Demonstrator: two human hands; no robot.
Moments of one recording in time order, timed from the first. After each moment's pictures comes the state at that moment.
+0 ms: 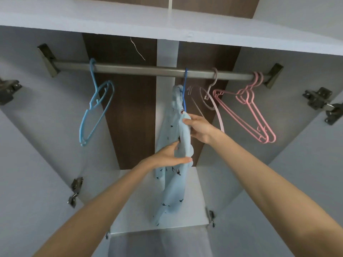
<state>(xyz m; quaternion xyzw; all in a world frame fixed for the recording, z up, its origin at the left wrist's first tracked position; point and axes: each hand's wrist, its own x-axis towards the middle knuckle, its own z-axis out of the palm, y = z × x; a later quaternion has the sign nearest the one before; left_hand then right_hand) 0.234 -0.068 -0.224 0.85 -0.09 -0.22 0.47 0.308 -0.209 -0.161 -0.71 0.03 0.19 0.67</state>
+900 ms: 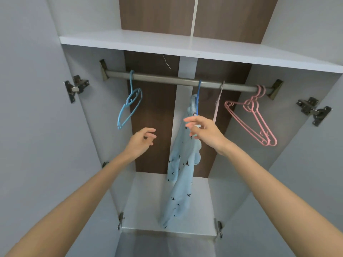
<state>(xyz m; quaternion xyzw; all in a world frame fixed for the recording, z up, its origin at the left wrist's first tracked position) 0.122 0.022 -0.178 0.86 0.05 0.13 0.50 0.154 -0.211 -0.099 -0.84 -0.23 0.04 0.50</state>
